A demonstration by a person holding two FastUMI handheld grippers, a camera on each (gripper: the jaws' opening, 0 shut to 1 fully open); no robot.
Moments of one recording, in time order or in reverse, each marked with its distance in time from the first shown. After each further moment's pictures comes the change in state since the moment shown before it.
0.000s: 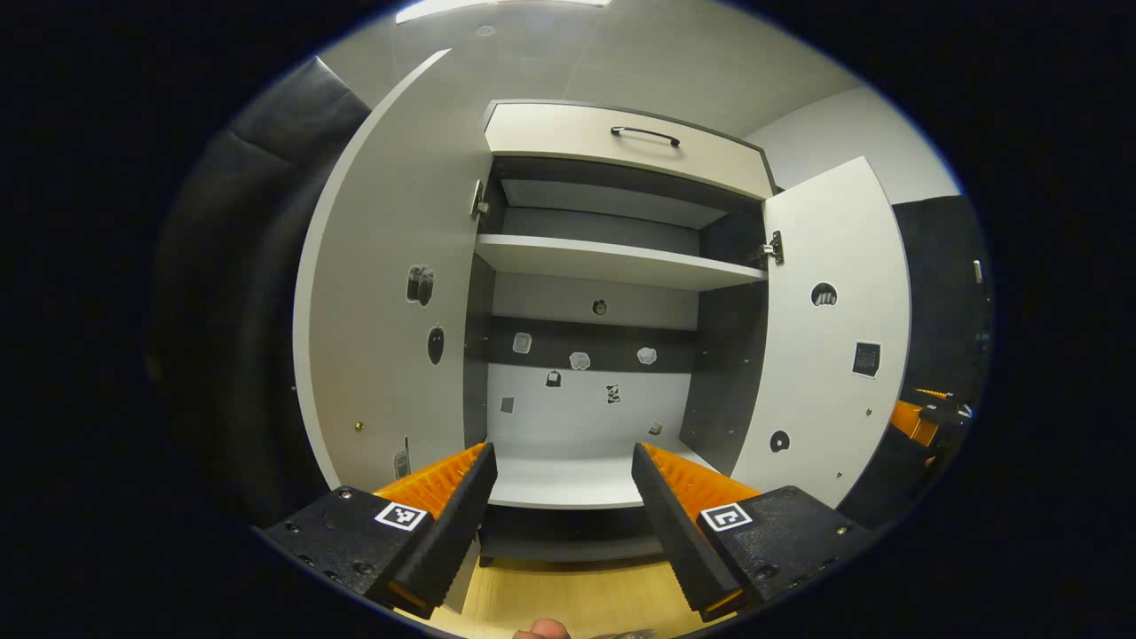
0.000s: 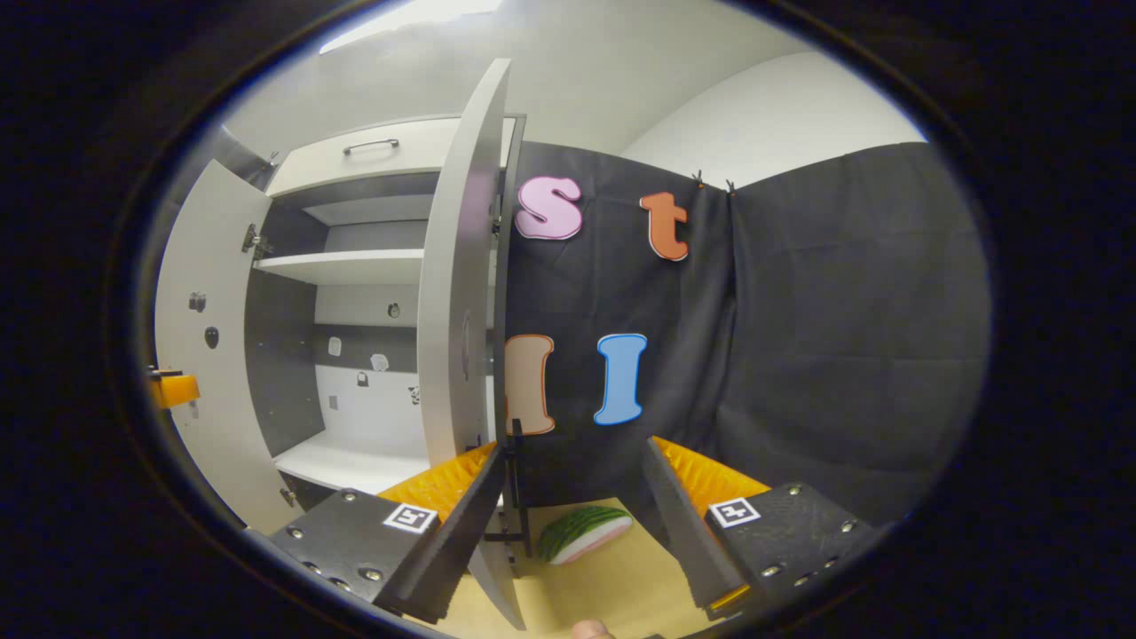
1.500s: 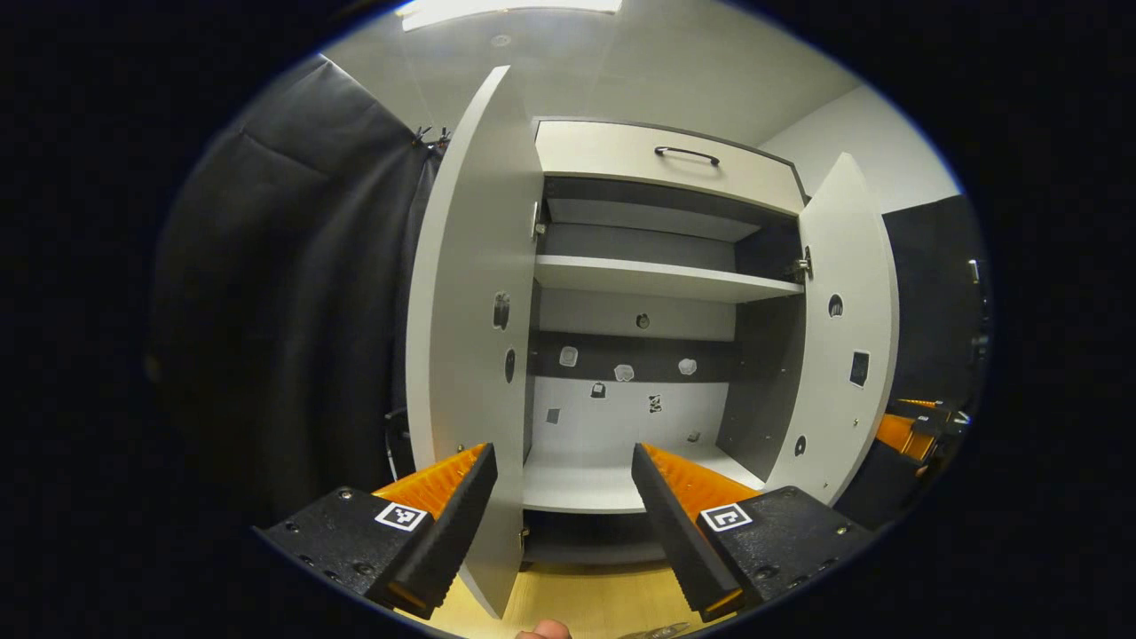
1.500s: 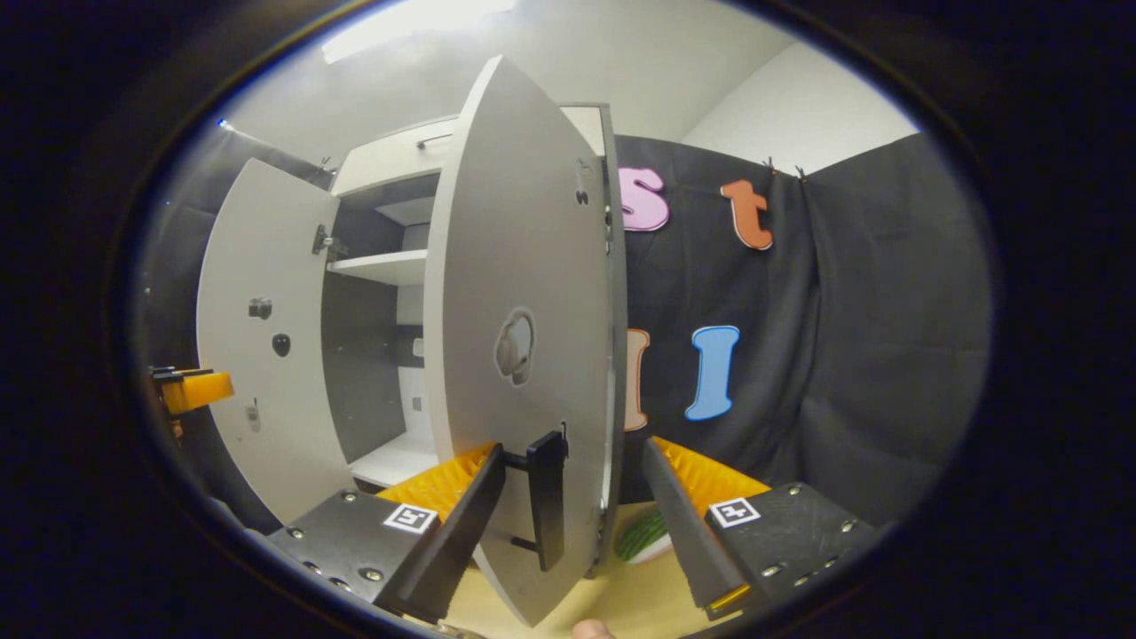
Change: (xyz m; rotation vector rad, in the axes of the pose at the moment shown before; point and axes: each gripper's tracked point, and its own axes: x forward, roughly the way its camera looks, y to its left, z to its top) left arm -0.023 0.054 0.018 0.015 -0.028 0.105; right arm 0.004 0.116 -0.004 0.032 0.034 0.248
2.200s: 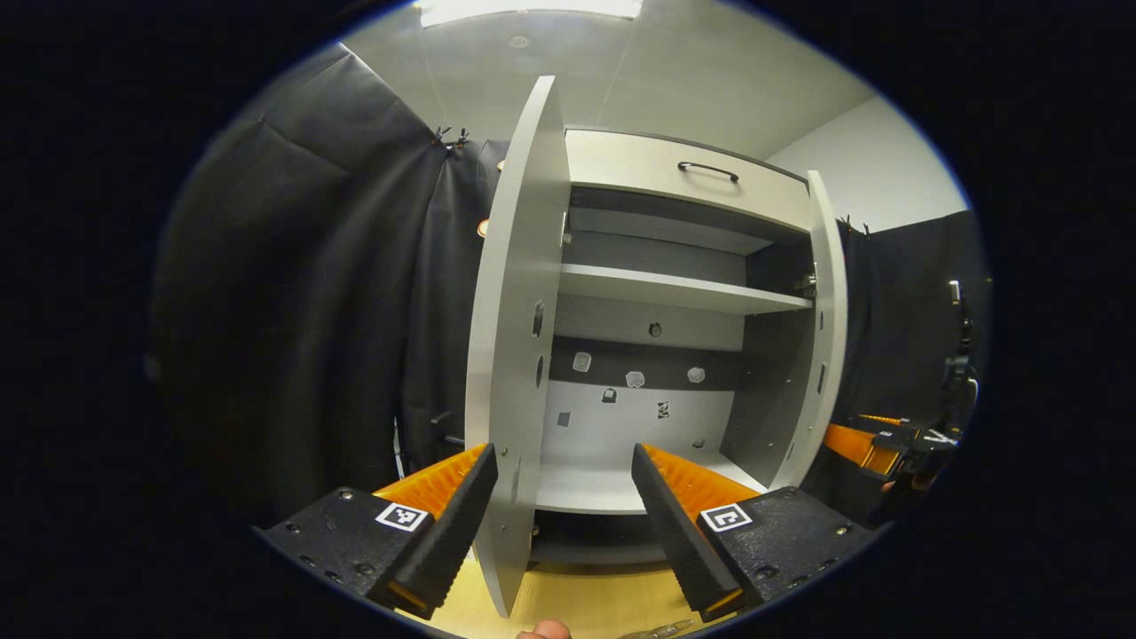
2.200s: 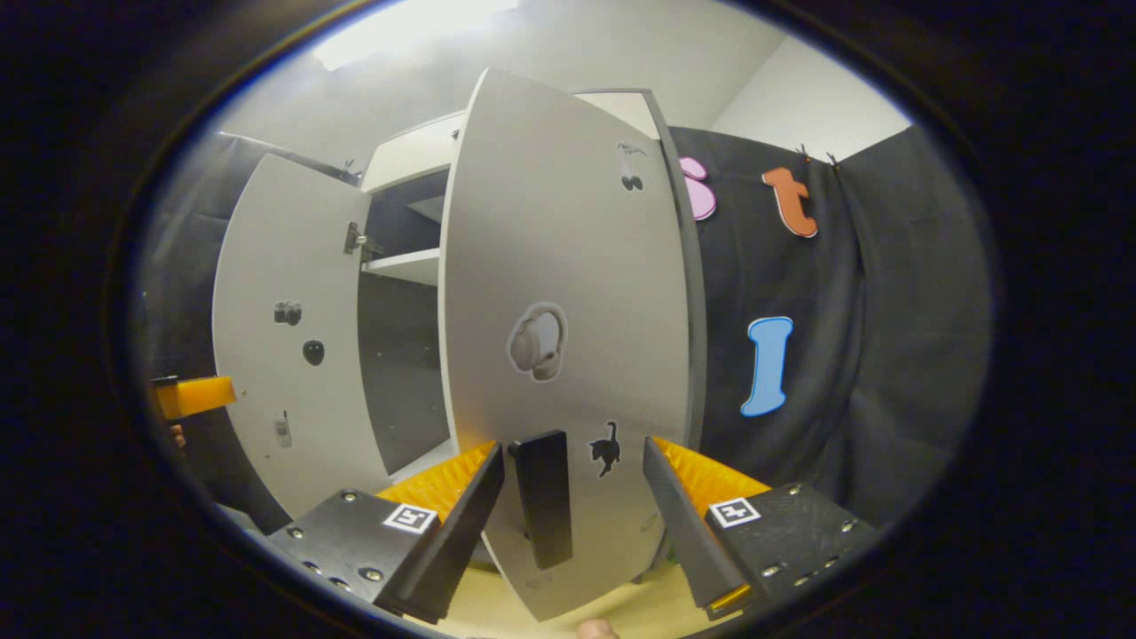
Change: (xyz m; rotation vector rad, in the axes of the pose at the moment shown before) left arm -0.014 0.024 0.010 -0.033 -0.016 0.008; right arm 0.029 0.063 -0.004 0.033 0.016 0.113
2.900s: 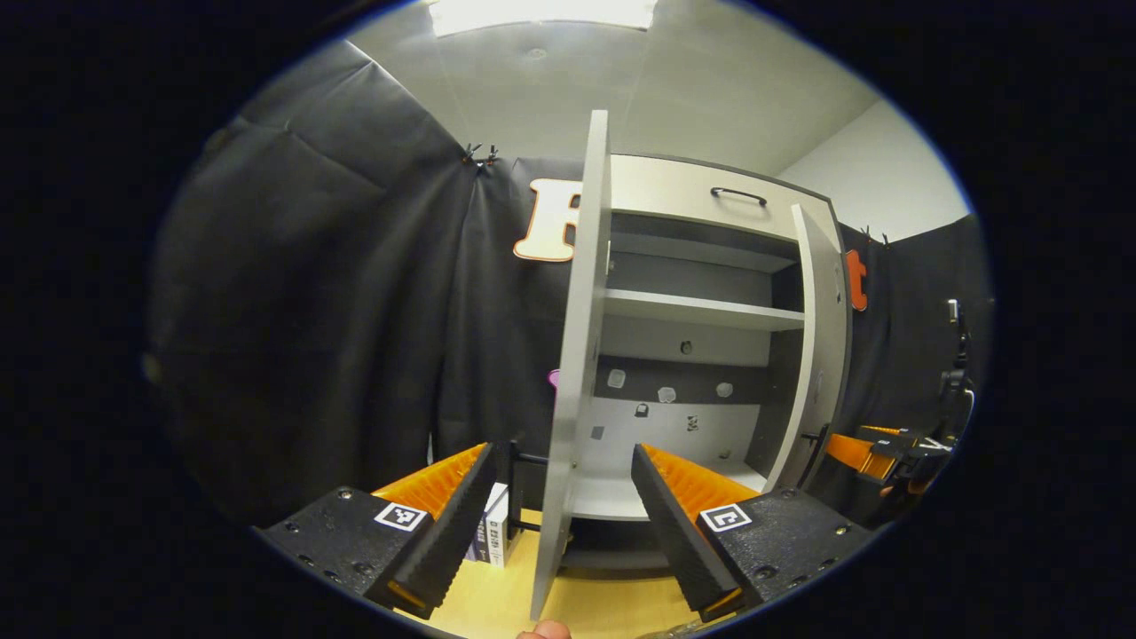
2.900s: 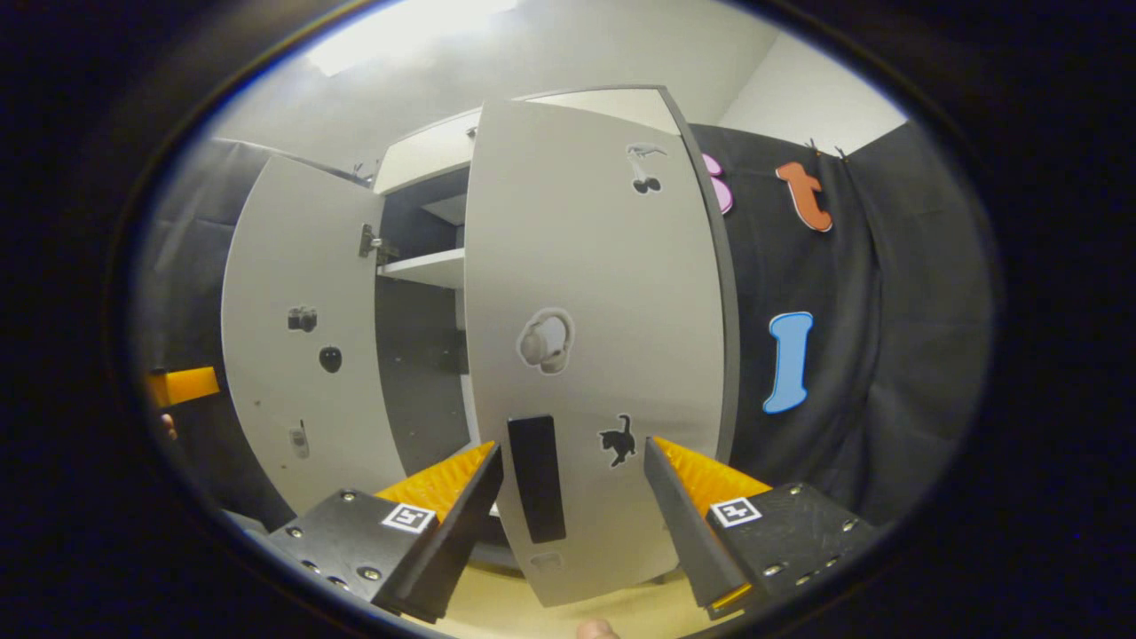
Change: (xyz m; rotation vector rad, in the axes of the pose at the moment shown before) left arm -0.026 0.052 0.023 0.011 -0.052 0.100; right arm 0.004 0.025 -0.001 0.033 -0.004 0.039
